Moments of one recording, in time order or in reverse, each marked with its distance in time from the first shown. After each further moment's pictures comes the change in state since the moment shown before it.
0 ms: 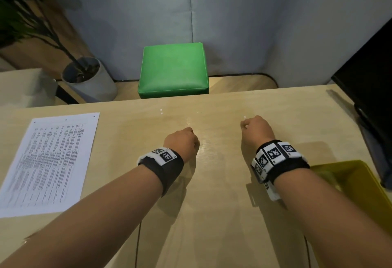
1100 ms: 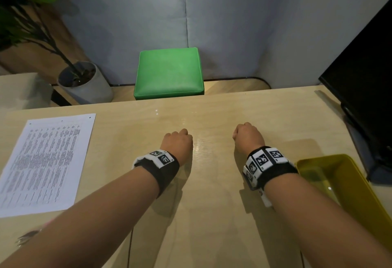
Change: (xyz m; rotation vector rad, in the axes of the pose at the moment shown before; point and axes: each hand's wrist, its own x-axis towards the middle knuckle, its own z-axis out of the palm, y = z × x) left_hand -0.010 0.006 0.009 0.157 0.040 0.049; right_hand -0.031 -0.001 0.003 -0.117 -0.036 -0.084
